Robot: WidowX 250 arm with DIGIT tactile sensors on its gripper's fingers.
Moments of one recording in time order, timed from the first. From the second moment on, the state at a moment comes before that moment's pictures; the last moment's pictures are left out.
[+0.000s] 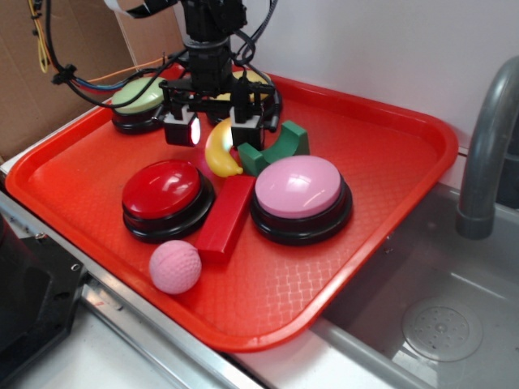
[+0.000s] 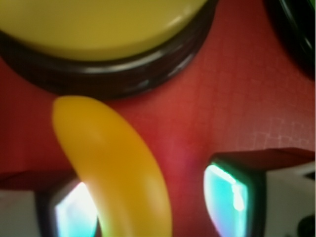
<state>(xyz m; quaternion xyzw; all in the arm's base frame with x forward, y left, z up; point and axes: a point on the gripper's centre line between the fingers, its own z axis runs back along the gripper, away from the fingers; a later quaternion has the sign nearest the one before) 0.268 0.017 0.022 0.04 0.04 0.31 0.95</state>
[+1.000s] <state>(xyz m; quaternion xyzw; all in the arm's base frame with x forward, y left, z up) 0.264 0.007 0.093 0.04 0.00 0.13 0.99</state>
